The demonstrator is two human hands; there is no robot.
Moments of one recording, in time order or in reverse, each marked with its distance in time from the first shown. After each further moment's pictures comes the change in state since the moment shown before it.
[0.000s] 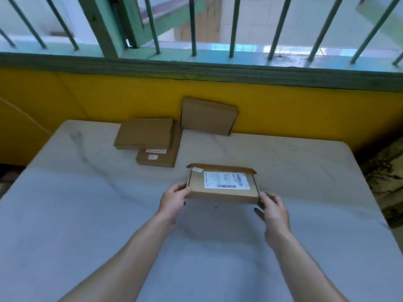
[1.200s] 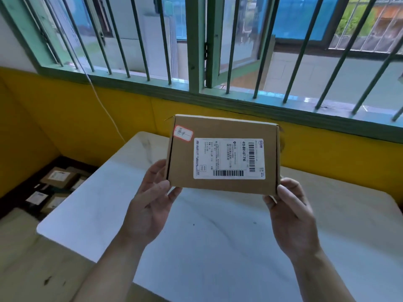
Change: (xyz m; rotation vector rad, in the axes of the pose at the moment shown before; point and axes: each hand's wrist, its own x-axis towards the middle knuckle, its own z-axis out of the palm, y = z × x) left_hand -0.164 0.036 -0.171 -0.631 -0.278 0.672; right_hand -0.178 -0.066 0.046 0.448 -0.890 -0.385
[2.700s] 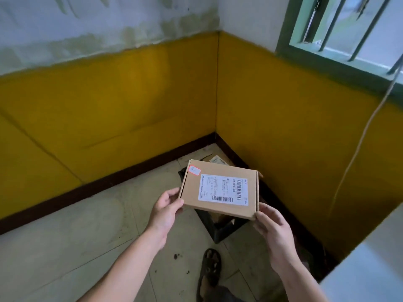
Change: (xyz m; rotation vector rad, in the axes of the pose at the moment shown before) left_hand -0.023 0.292 -0.672 0.374 1.155 -0.112; right_hand 0.118 0.609 0.532 -0.571 -0.261 0.650
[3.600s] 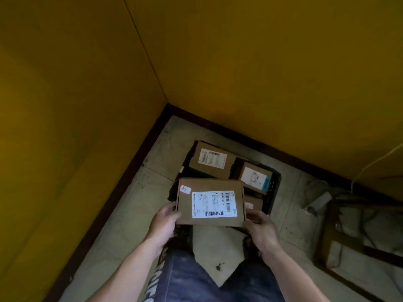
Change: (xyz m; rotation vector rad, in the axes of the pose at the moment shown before) left_hand 0.479 0.011 0.017 0.760 -0.486 -0.449; right_hand 0.300 0.067 0.240 -0.117 0.493 0.531
